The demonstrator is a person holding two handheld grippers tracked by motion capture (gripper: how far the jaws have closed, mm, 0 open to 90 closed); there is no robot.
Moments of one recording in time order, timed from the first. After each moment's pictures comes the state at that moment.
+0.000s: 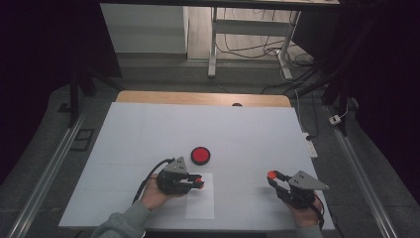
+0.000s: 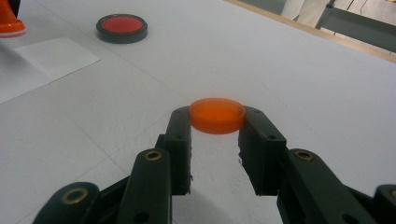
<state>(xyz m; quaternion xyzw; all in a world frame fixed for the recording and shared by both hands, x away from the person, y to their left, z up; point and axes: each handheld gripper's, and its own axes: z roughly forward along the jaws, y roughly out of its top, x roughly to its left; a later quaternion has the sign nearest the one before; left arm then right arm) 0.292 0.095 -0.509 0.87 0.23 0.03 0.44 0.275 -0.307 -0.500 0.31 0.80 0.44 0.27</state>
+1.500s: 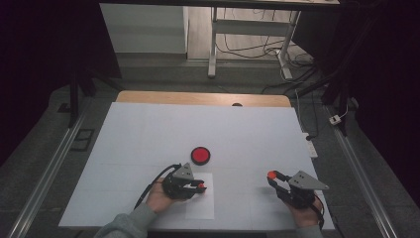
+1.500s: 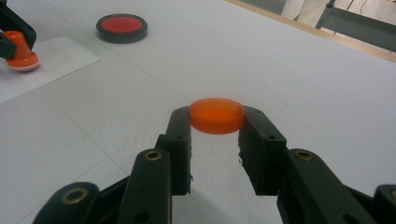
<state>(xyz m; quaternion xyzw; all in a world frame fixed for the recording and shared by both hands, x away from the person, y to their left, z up) 0.291 0.080 -0.530 0.89 0.22 0.03 0.41 0.275 -0.307 -0.501 0.31 0.80 0.45 0.27</state>
